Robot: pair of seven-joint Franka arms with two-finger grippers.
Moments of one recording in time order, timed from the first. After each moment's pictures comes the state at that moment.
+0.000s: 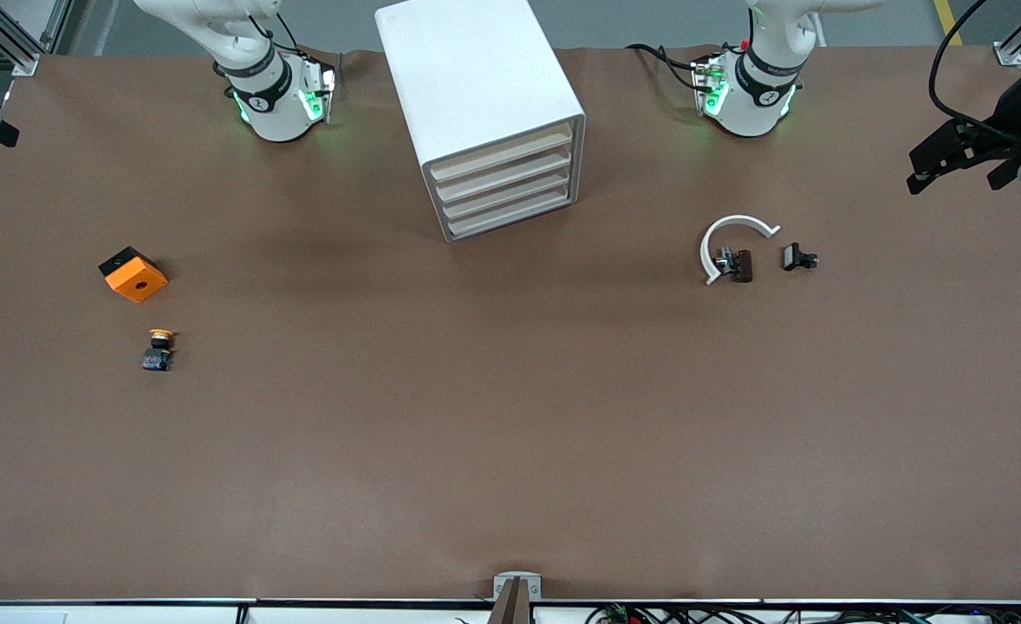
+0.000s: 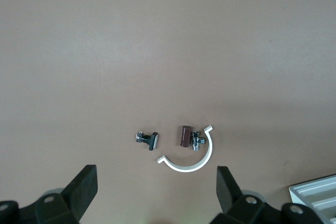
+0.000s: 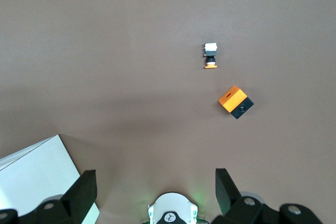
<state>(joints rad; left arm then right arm) -0.01 -0.17 -0.03 -1.72 0.01 1.57 -0.08 -0.05 -0.07 -0.08 -1.40 0.05 1.25 -0.04</state>
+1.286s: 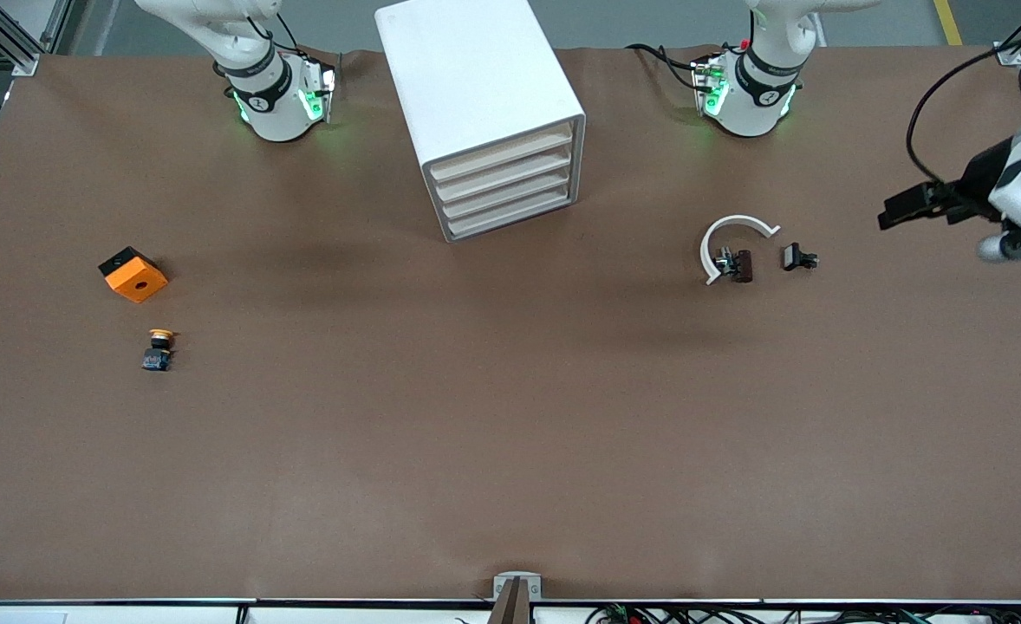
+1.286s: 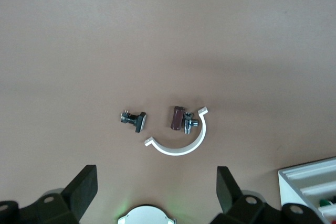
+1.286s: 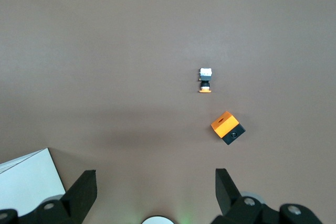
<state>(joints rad) 0.02 0.01 -0.01 -1.72 -0.06 1.56 -0.09 -0.08 -0.05 -0.08 -1.43 0.04 1.35 -0.14</state>
